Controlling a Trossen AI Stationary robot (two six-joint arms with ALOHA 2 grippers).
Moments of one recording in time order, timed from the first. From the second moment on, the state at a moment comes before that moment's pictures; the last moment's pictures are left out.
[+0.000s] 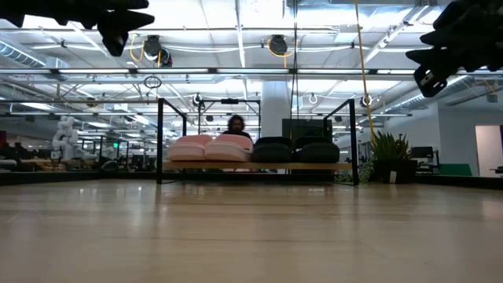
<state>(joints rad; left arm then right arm) 0.00 0.56 0.47 0.00 0.01 -0.24 -0.18 0.02 0.19 -0.24 -0.36 0.35</state>
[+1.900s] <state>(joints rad) -0.01 0.20 0.01 0.12 -0.04 -0.16 -0.33 0.32 0.14 0.00 -0.30 0.11</state>
